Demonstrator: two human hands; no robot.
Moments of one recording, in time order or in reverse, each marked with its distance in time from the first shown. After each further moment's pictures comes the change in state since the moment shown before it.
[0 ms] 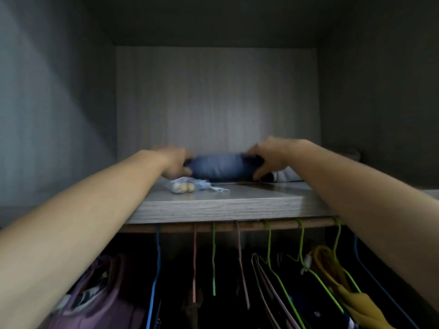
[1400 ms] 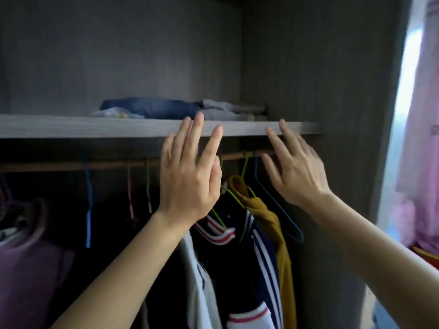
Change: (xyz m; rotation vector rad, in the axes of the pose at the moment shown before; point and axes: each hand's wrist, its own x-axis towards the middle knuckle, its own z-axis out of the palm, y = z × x) left_hand -0.165 0.200 0.093 -0.551 1.191 0.300; right_hand -0.288 -0.041 0.103 -0.063 0.684 0.436
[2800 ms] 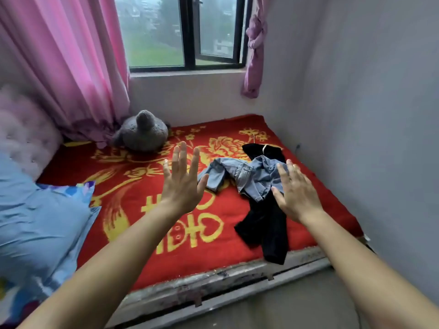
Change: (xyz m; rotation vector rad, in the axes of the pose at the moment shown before) left_hand -0.089 1.063 0.172 -1.195 -0.918 0.493; right_hand -0.675 0.555 -0.564 -0.997 -0.778 1.325
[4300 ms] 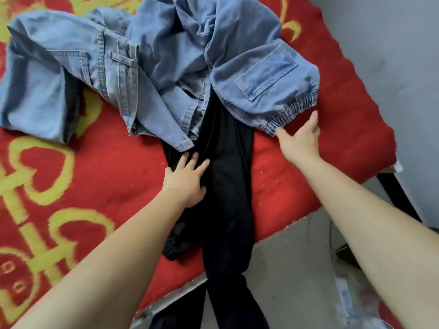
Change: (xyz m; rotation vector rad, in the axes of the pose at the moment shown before) left_hand 0.195 0.217 0.647 0.042 -1.154 0.304; right_hand 0.203 0.364 0.499 0.576 -0.342 1.115
